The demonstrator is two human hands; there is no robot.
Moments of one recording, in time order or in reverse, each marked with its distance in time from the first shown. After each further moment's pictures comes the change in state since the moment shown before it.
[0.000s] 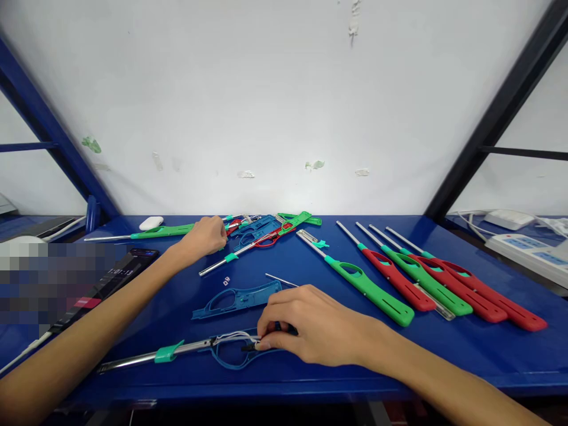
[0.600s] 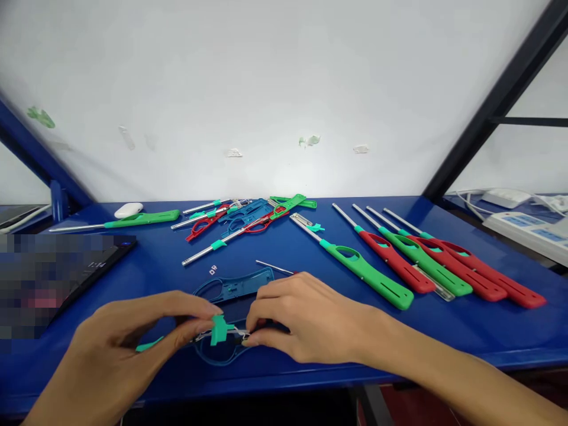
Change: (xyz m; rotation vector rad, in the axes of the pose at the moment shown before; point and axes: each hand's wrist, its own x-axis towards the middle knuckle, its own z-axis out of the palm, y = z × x) left_hand -0.177 0.025 0.029 -0.733 0.311 0.349; right_hand -0.006 0.002 0.004 -0.068 0.004 -0.050
